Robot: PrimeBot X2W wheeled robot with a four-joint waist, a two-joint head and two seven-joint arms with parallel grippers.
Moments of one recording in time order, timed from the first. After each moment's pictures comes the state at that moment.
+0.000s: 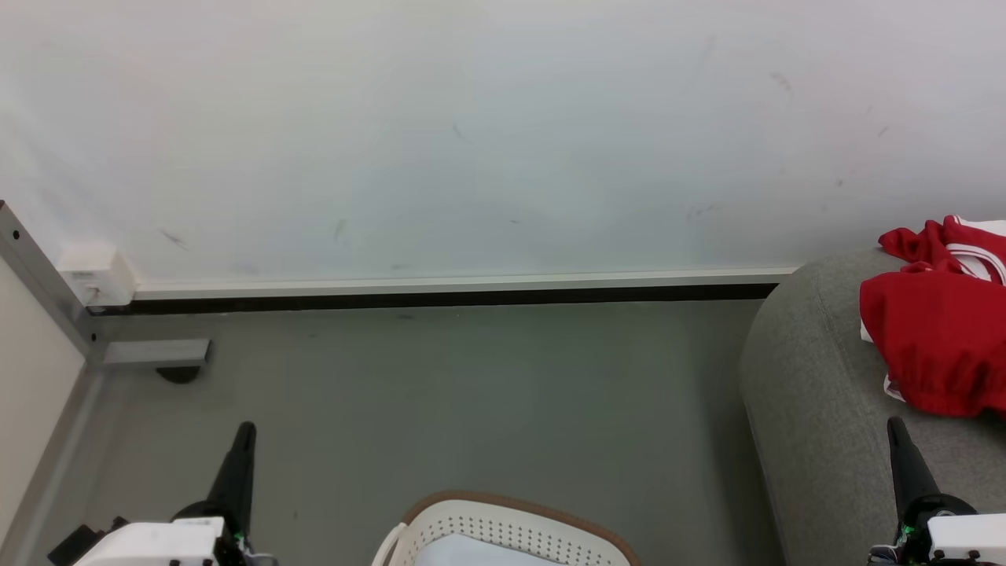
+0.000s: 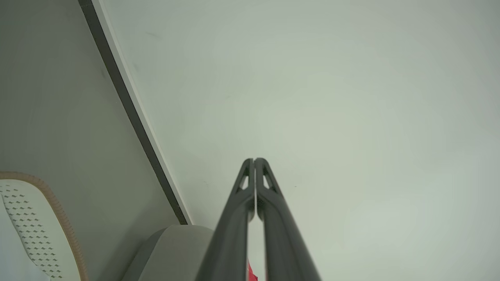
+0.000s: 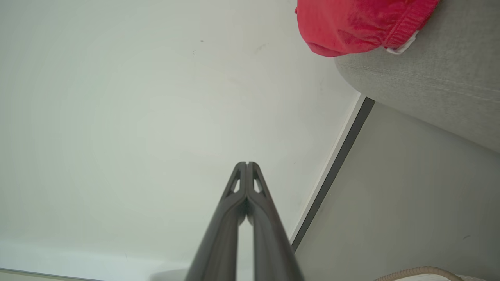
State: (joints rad) left arm -0.08 0.05 0.10 0.16 -1.48 -0.04 0.08; right arm -0.12 -0.06 -0.08 0.27 1.50 0.13 0.06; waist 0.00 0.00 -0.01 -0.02
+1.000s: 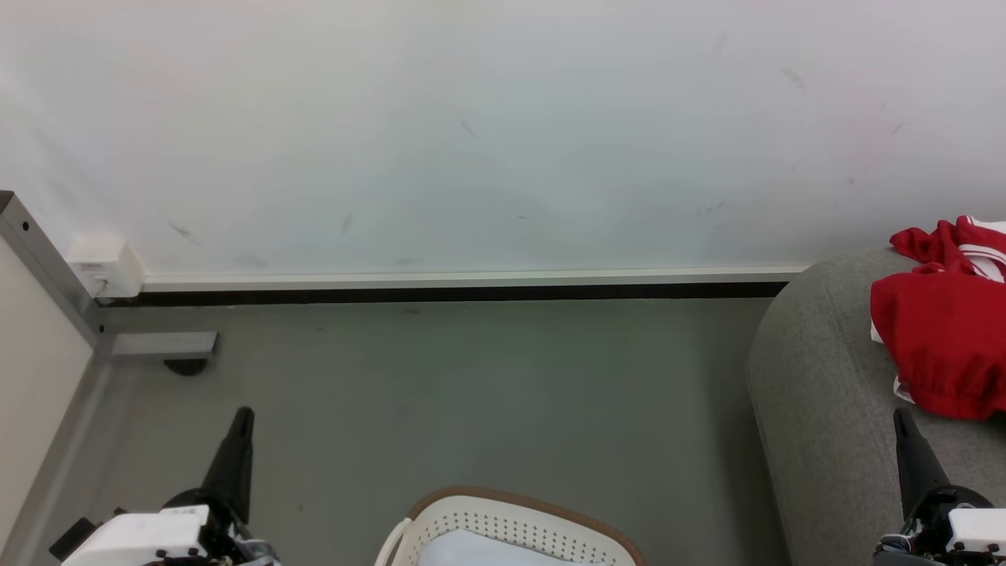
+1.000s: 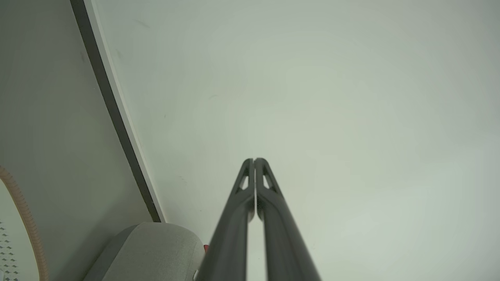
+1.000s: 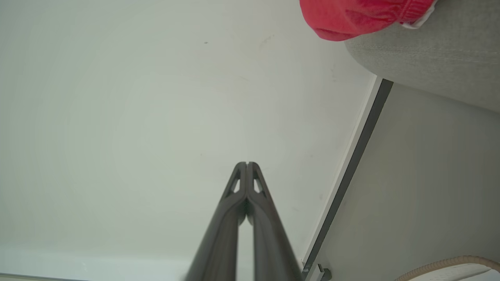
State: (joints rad) left arm -0.10 0.05 0.12 0.15 -1.61 -0.04 0.11; right arm -0.13 -0.08 -0.07 0.26 1.64 0.13 0.09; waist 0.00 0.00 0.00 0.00
